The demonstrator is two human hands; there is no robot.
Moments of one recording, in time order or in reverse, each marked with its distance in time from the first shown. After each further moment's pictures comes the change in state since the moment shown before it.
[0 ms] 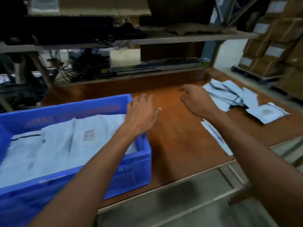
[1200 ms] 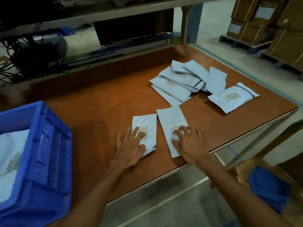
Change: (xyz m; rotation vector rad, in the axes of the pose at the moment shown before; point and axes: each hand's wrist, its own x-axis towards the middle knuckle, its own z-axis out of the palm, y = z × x) left_hand 0.035 0.149 0.242 0.068 -0.377 0.025; right_hand -0.147 0.270 0.070 -0.171 -0.433 0.232
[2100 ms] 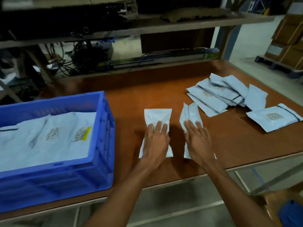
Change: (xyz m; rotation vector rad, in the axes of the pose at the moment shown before) left_hand -0.047 -0.011 -0.040 0.054 0.302 -0.030; right_hand 0.006 -0.109 -0.015 0.217 0.210 -0.099
